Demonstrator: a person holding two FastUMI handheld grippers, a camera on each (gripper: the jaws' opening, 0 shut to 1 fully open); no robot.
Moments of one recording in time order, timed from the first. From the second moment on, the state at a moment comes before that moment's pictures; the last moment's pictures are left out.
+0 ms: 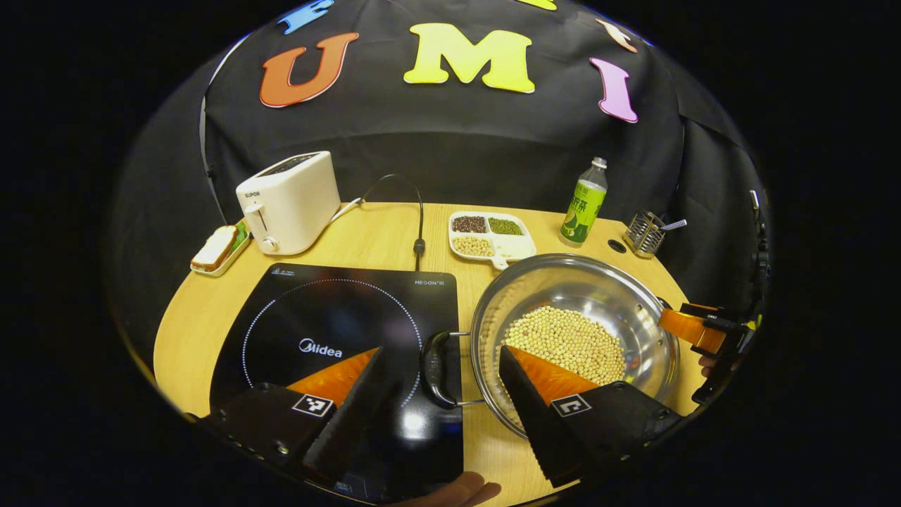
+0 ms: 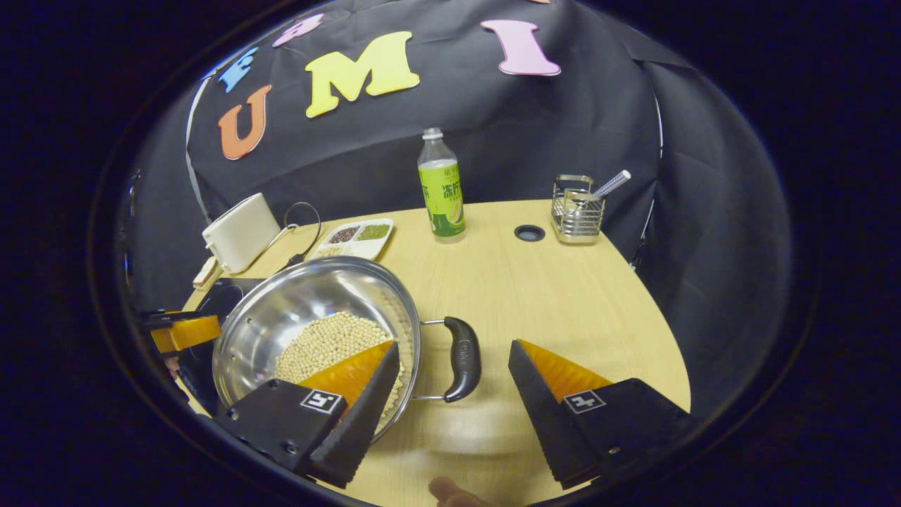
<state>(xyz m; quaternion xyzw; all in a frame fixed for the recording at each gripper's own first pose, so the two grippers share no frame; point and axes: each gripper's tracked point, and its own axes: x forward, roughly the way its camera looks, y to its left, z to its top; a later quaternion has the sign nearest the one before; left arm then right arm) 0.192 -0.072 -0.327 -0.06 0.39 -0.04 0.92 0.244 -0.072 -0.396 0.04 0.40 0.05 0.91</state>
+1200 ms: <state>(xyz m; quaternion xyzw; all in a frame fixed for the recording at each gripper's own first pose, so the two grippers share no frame) 0.181 -0.082 -0.347 -0.06 0.44 -0.05 0.89 0.223 -0.071 -0.409 0.04 0.46 0.04 0.89</state>
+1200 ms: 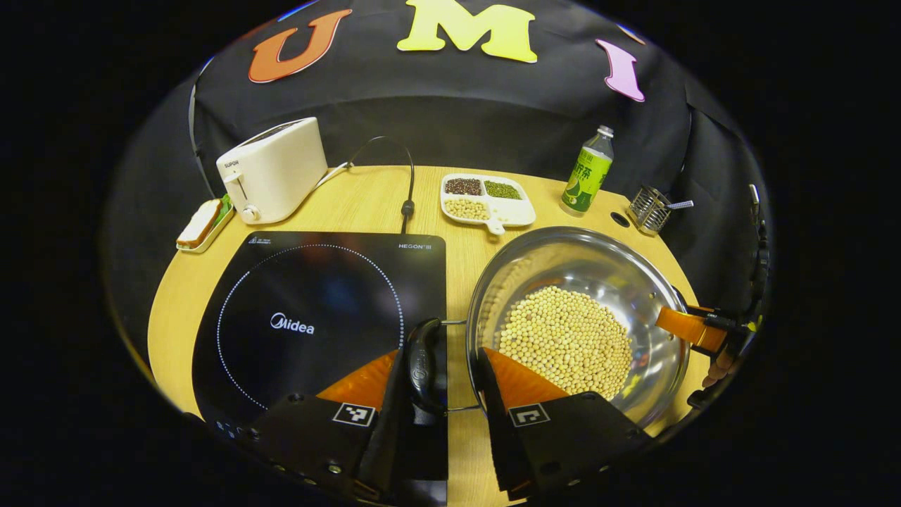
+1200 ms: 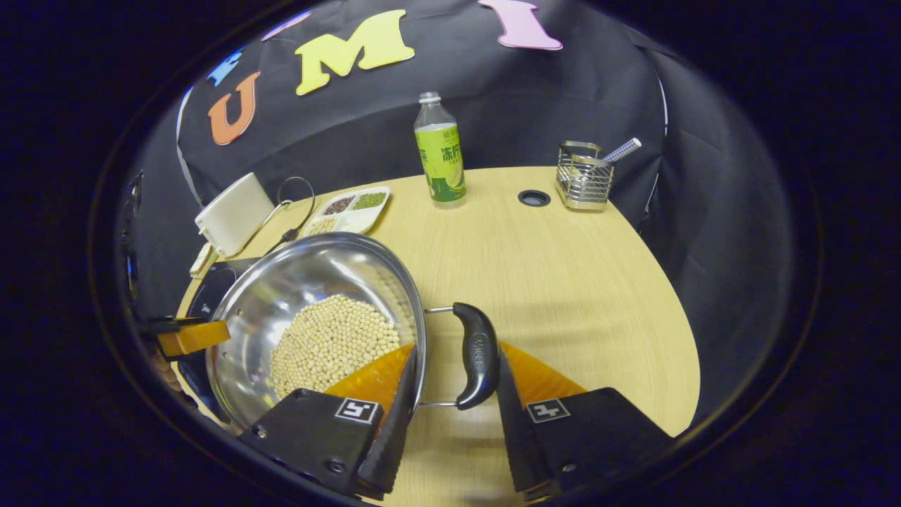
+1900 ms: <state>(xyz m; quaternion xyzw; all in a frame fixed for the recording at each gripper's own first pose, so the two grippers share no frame) 0.143 -0.054 -0.257 -0.07 0.37 -0.05 0.93 0.190 -0.045 -0.303 0.01 0.39 0.05 0.92</state>
